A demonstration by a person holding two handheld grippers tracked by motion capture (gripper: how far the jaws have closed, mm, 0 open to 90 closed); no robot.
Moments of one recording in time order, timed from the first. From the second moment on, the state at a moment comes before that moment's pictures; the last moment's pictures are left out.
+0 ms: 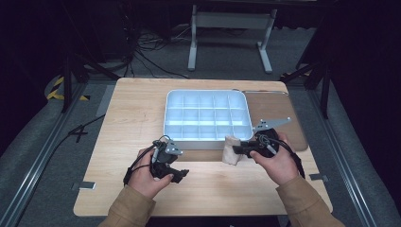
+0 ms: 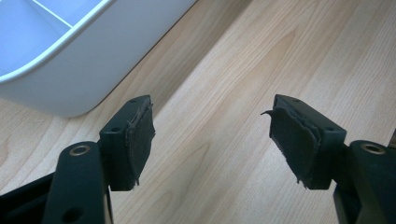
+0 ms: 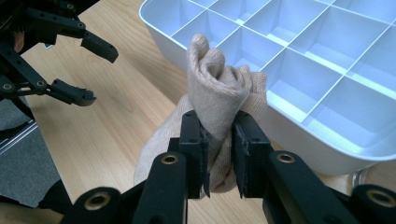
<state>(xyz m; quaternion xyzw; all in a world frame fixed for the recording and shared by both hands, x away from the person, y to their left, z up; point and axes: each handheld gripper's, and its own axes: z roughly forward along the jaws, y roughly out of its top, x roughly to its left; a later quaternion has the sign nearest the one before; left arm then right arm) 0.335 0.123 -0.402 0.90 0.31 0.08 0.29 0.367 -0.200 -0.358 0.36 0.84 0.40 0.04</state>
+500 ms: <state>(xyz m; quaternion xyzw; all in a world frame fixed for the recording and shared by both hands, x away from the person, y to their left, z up) 0.335 0.123 -0.403 0.90 0.31 0.07 0.29 0.378 -0.206 -0.350 0.36 0.84 0.40 0.06</state>
